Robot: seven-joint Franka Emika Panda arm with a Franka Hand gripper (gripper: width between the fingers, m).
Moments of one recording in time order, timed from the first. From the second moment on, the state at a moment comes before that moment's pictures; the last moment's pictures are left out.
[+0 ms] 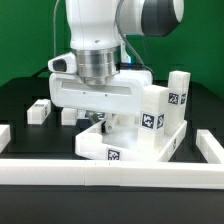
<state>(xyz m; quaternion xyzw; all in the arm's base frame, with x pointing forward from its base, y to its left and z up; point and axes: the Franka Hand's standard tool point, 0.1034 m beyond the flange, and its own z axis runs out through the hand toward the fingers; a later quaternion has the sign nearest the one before) 0.494 -0.041 0.012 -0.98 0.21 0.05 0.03</state>
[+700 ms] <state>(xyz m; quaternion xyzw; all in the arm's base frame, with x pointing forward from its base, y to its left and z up) 0.519 -0.032 0.020 -1.00 -0.05 0.04 0.01</state>
